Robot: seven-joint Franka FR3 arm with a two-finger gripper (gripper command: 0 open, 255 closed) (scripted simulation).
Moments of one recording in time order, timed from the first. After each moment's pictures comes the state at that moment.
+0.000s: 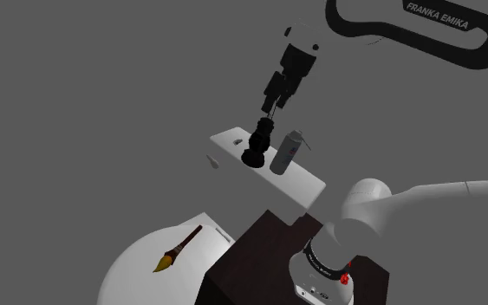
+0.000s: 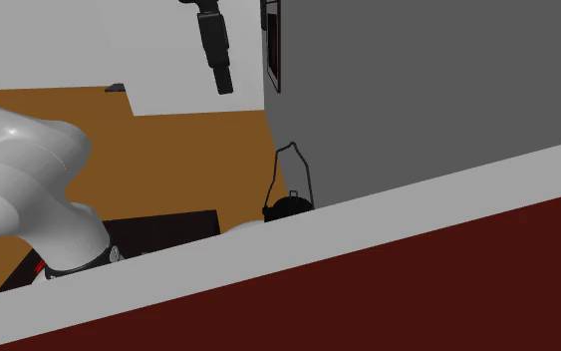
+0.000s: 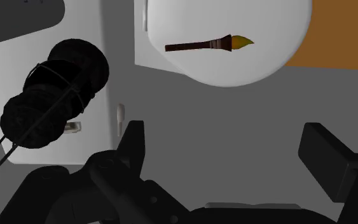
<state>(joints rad) -0.02 -0.76 -0.01 -2.29 0.08 1.63 -0.07</state>
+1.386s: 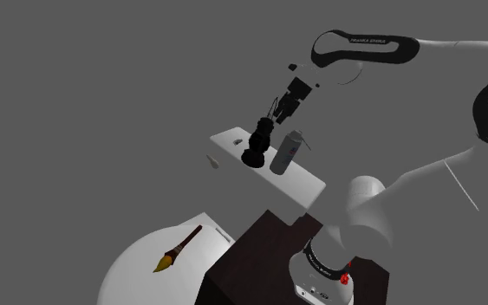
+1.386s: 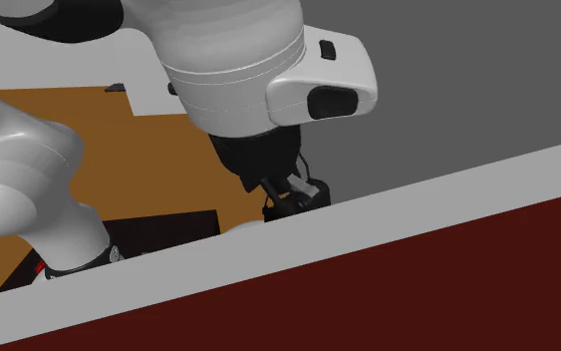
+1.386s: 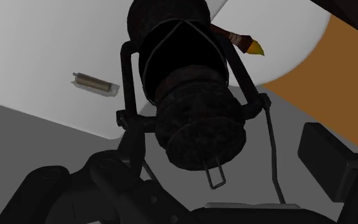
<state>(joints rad) 0.15 -0.50 -0.67 -2.31 0.07 1.91 -1.07</state>
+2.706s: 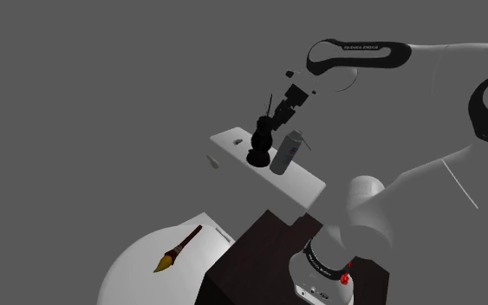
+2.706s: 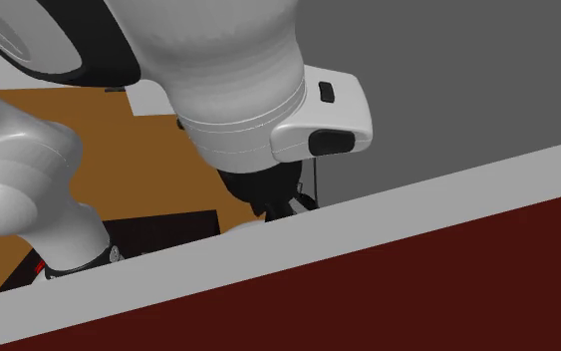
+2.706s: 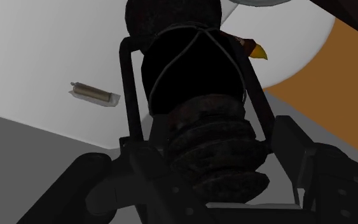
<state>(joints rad) 0.16 -0.48 -0.70 -2.35 0.08 1.97 -1.11</state>
